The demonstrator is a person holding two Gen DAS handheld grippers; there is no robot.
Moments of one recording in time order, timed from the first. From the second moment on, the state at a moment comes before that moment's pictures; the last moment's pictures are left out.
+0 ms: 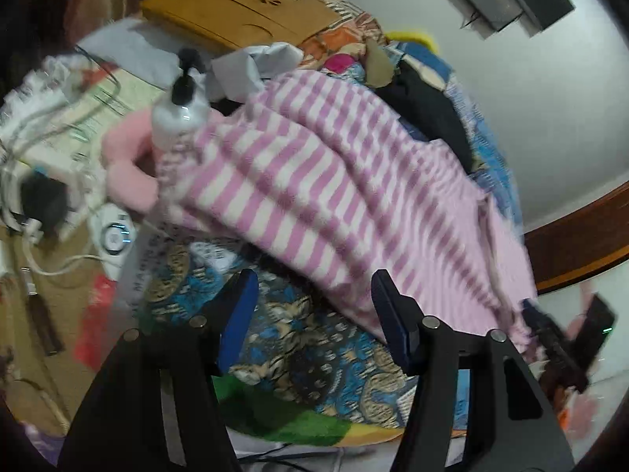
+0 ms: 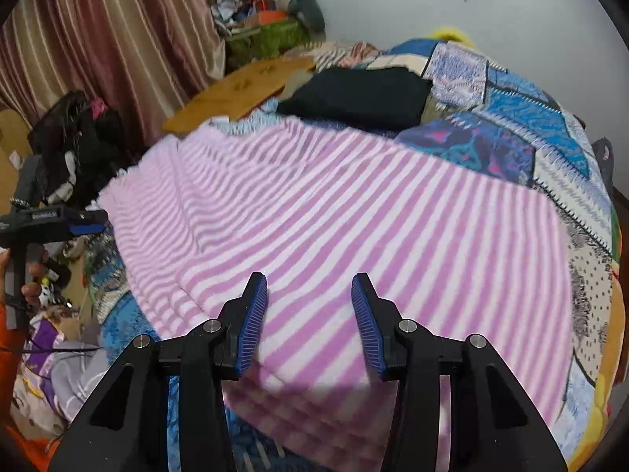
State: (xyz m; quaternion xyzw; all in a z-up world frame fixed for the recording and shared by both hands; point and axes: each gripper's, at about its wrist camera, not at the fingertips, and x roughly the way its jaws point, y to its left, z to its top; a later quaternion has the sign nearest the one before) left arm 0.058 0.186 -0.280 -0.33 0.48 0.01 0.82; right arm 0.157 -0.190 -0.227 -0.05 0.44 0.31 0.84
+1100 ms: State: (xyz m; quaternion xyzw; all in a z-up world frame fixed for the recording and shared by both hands) left arm 0.145 0.133 -0.212 -0.14 0.41 0.04 0.90; right arm 0.153 -0.214 -0.213 -0.02 0.43 0.29 0.86
